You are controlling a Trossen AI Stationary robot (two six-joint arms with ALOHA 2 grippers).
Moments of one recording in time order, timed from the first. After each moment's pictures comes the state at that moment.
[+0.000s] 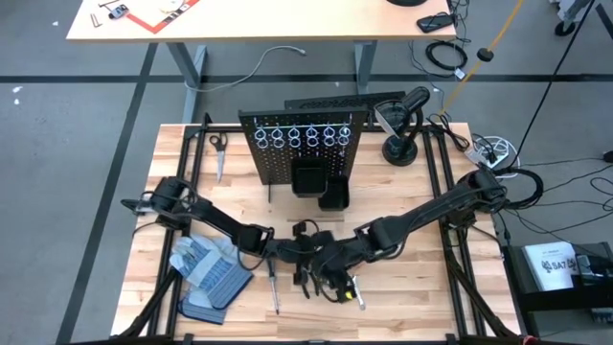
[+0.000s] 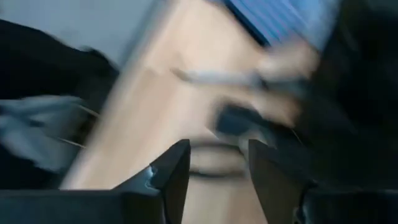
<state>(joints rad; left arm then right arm) -0.33 1.94 0.92 0.45 -0.24 -0.21 0.39 1.79 1.42 -0.36 -0.09 0.06</state>
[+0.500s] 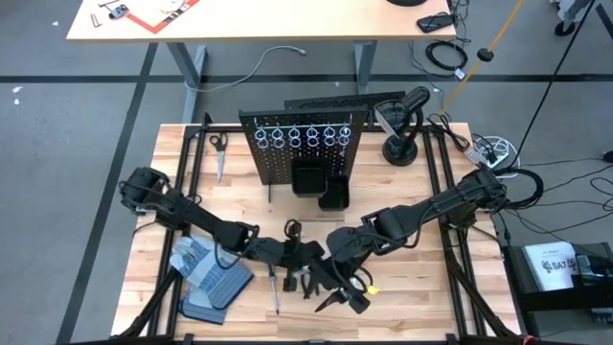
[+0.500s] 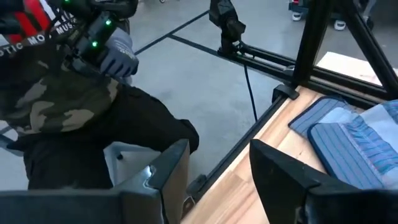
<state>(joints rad) -0.40 1.70 0.92 0.36 -0.24 -0.17 0.39 1.79 1.69 -0.36 -0.40 -0.03</state>
